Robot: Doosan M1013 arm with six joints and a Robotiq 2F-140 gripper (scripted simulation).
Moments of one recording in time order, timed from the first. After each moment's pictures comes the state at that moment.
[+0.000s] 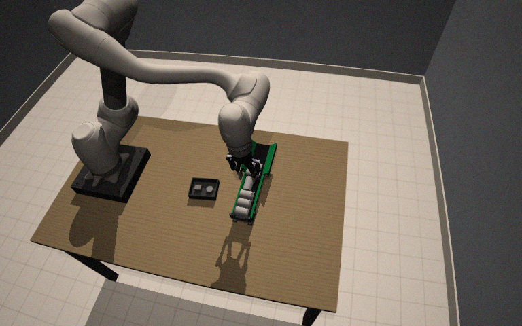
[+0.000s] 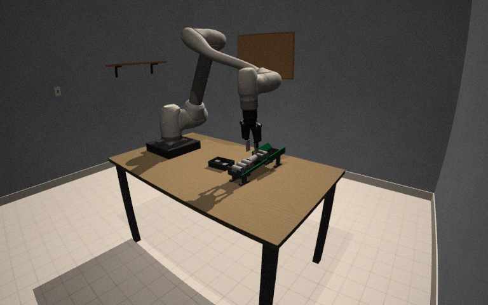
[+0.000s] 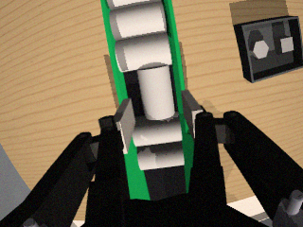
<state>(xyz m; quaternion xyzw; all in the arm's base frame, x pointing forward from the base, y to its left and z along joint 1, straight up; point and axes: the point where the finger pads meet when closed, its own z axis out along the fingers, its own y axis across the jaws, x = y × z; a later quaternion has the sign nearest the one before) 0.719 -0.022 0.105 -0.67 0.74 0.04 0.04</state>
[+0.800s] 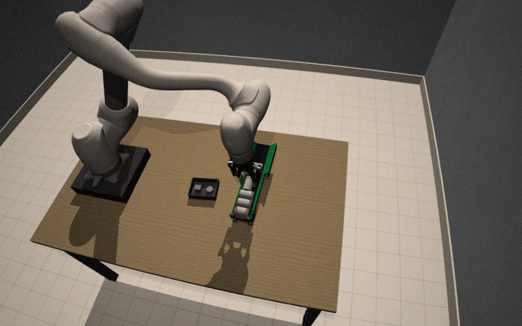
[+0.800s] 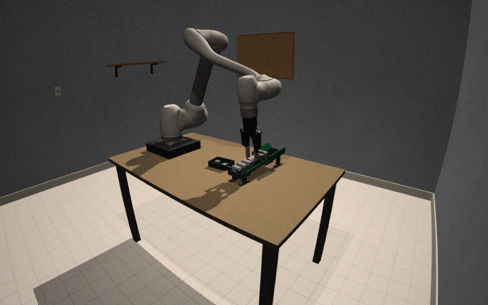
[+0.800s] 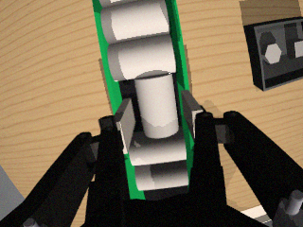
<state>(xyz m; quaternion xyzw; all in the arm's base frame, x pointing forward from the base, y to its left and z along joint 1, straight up) 0.719 -0.022 0.065 -0.67 0.74 0.04 0.04</state>
